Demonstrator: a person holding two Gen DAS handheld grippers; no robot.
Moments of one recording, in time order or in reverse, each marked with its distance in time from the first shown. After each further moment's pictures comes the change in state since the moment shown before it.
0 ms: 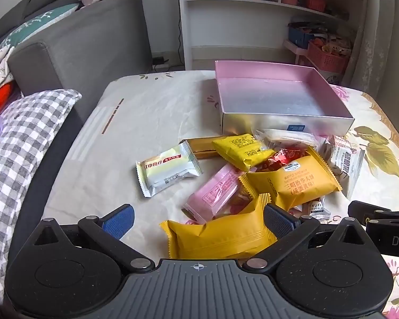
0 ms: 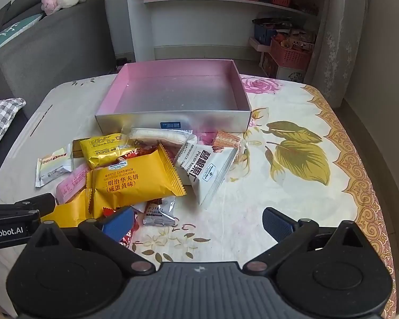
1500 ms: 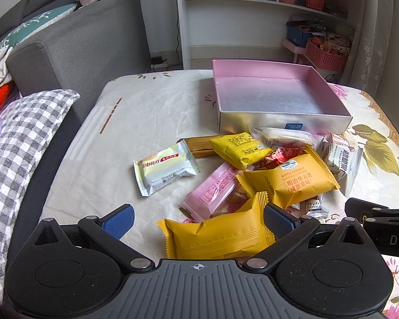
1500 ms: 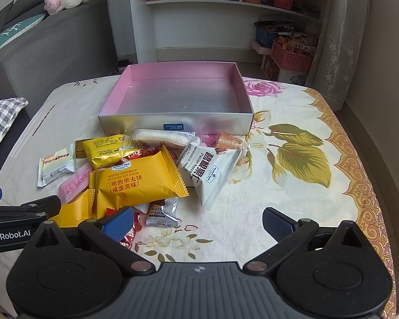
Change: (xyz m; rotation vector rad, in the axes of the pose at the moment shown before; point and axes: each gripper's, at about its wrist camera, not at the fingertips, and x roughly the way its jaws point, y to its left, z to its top) left arm 0.001 -0.002 -0.001 0.004 0.002 0.000; right arm -0.003 0.003 0.001 -0.004 -0.008 0.001
